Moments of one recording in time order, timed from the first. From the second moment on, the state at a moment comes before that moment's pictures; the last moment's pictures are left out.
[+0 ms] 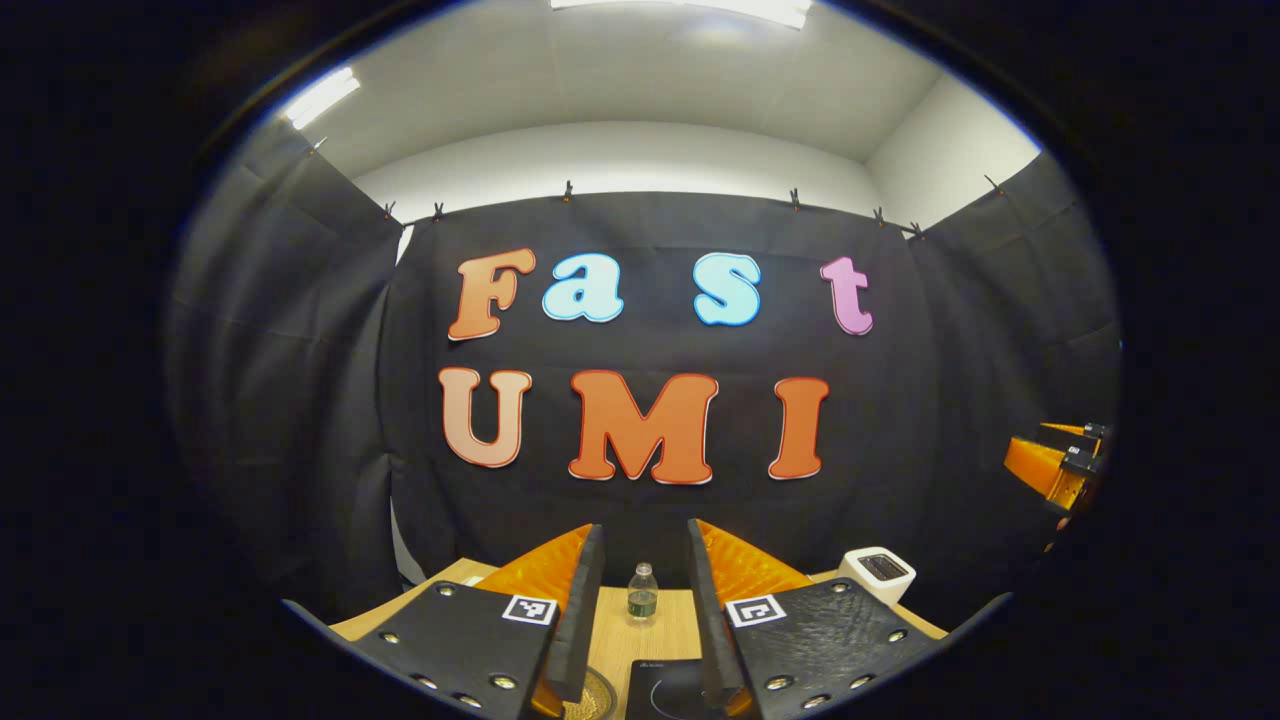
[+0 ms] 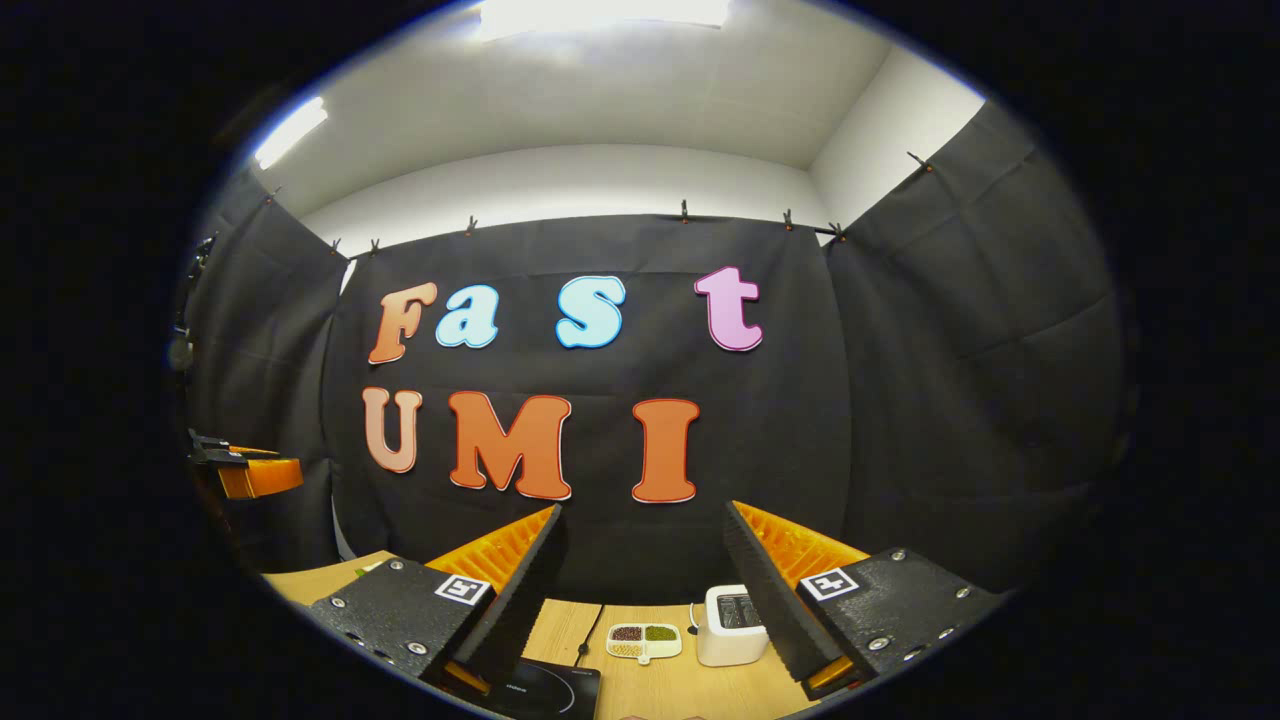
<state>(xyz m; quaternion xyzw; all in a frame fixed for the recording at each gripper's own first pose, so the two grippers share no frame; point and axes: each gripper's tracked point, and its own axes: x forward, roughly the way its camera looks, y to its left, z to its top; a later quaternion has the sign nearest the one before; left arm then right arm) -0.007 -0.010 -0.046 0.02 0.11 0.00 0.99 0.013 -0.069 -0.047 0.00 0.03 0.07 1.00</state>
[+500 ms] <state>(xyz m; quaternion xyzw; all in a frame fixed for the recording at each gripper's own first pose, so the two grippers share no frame) -0.045 -0.023 -0.168 0.02 0.28 -0.05 0.96 0.017 -0.142 -0.058 0.01 0.07 0.03 1.00</state>
